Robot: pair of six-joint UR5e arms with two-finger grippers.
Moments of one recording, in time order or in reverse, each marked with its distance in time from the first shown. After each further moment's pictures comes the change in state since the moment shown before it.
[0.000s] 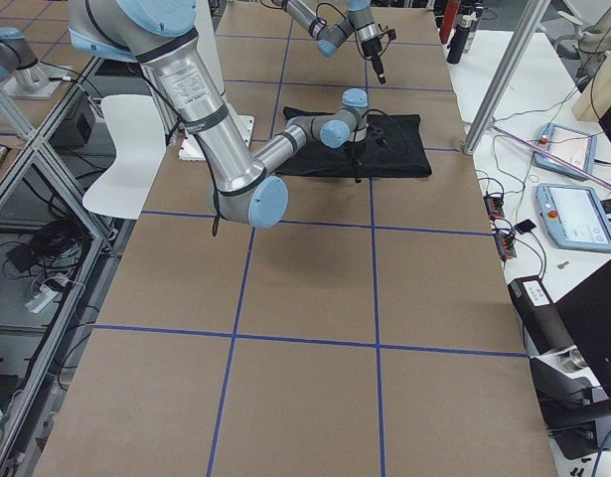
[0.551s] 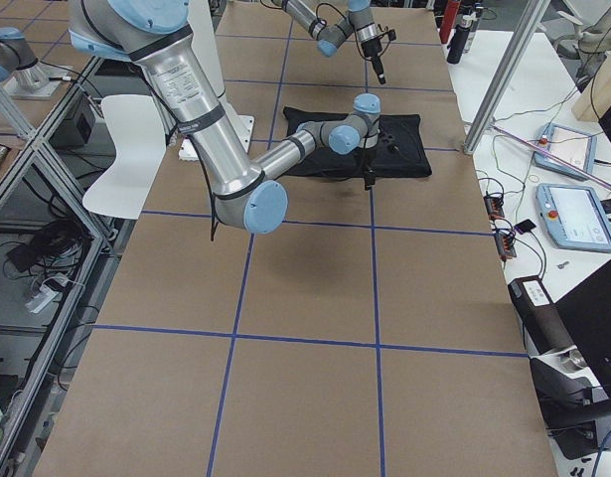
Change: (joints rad) left arm 0.001 -0.001 0.003 0.000 0.001 -0.001; right arm 0.079 -0.030 0.012 0.000 0.068 -0.062
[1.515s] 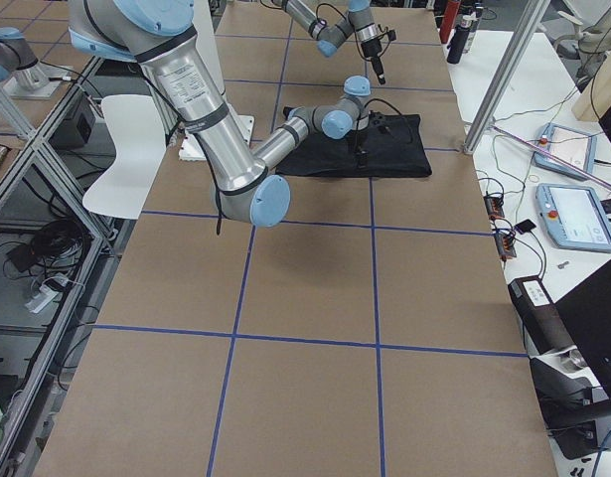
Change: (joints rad) left arm 0.000 0.001 0.002 0.001 -0.001 0.001; right arm -0.074 0.042 0.050 -0.006 -0.018 0.016
